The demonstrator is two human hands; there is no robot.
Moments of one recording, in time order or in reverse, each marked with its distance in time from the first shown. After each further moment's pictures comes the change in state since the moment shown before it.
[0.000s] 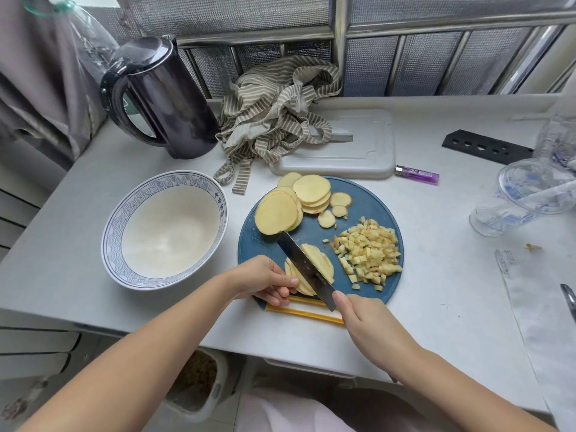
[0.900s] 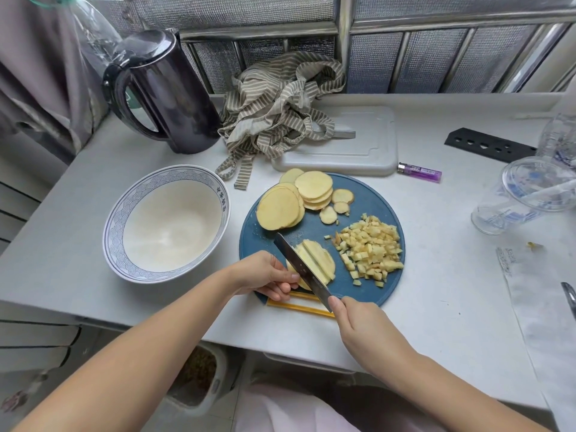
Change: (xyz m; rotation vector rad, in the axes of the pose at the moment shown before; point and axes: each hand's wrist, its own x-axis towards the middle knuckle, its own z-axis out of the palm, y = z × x) left_hand 0.003 -0.004 0.000 0.003 0.015 0.029; right_hand -0.003 0.000 0.017 -0.149 0.022 -0.030
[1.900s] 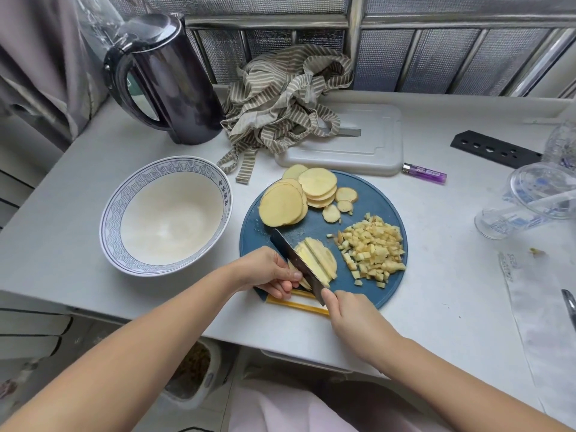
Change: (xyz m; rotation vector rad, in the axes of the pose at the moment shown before) left_hand 0.003 0.001 0.001 0.020 0.003 0.010; right_hand 0.025 -0.001 0.008 0.007 -0.056 0.021
